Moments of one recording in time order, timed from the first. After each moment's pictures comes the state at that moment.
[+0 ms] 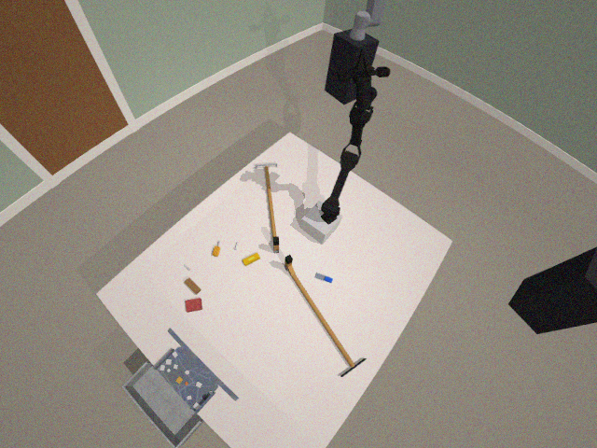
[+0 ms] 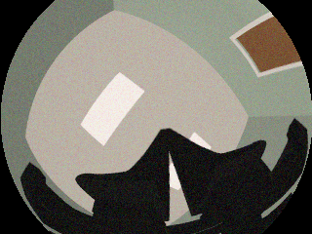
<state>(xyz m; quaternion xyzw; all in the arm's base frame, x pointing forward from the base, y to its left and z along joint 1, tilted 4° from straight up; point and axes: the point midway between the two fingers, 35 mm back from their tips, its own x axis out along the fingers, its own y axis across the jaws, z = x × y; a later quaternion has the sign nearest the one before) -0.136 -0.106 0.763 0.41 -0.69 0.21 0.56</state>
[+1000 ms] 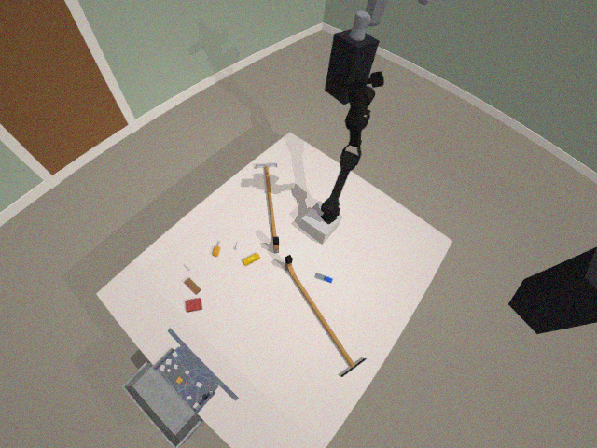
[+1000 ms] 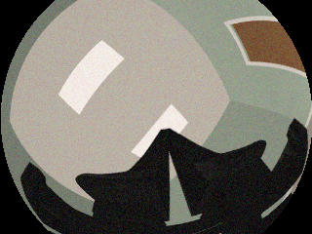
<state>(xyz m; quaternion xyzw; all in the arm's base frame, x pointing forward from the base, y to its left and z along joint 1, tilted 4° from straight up) -0.031 -0.056 0.773 0.38 -0.60 0.18 0.68</state>
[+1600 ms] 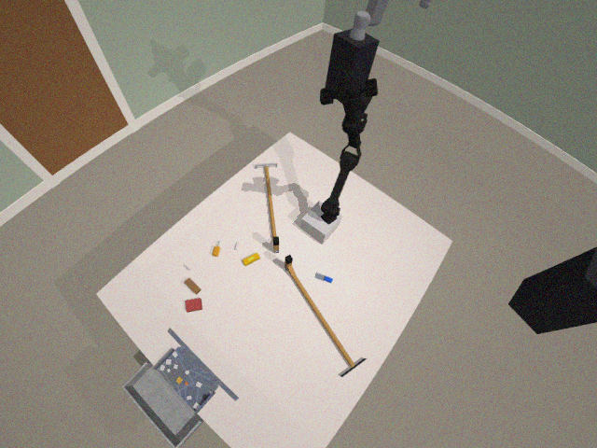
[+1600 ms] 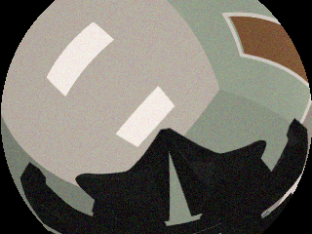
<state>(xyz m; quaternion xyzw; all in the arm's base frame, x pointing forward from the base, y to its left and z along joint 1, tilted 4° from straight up) 0.033 -0.029 0.766 0.36 -0.54 0.17 0.75</state>
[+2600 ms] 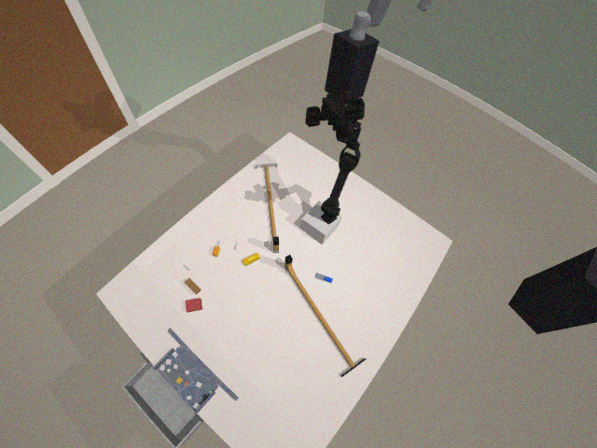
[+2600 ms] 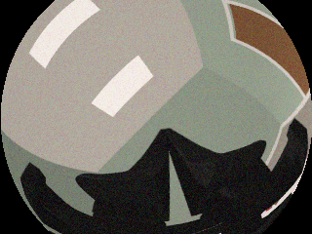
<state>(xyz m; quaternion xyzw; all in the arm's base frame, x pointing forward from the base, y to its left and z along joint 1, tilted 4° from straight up) 0.136 0.009 0.735 0.32 -0.42 0.14 0.84</state>
